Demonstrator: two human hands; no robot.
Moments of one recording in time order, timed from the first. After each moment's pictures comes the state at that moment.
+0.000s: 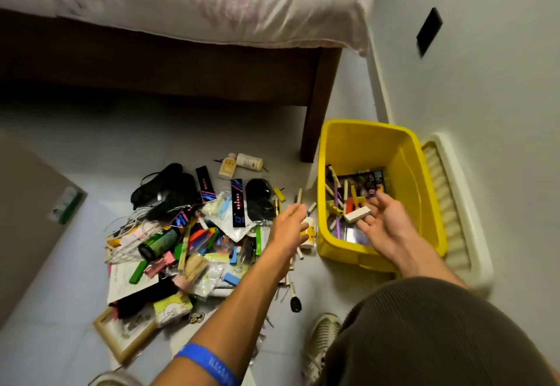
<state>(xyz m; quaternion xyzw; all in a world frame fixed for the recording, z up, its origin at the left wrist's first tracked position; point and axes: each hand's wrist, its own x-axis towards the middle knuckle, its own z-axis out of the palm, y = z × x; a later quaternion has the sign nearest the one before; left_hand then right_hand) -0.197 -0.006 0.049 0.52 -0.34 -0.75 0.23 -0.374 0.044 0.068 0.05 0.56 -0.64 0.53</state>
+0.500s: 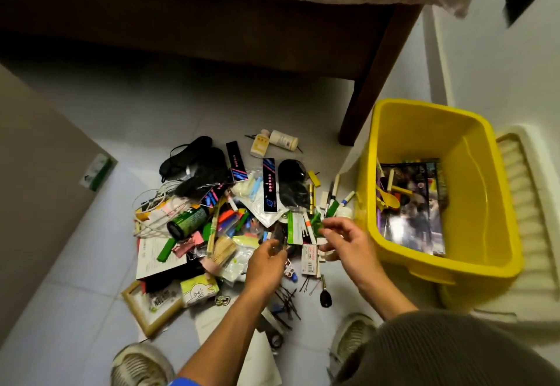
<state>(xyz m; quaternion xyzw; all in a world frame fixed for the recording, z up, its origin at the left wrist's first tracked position) -0.093 0.005 -0.051 0.68 -0.42 -0.59 0.14 -0.260 0.039 -0.011 -0.31 0.71 -0.40 0.49</state>
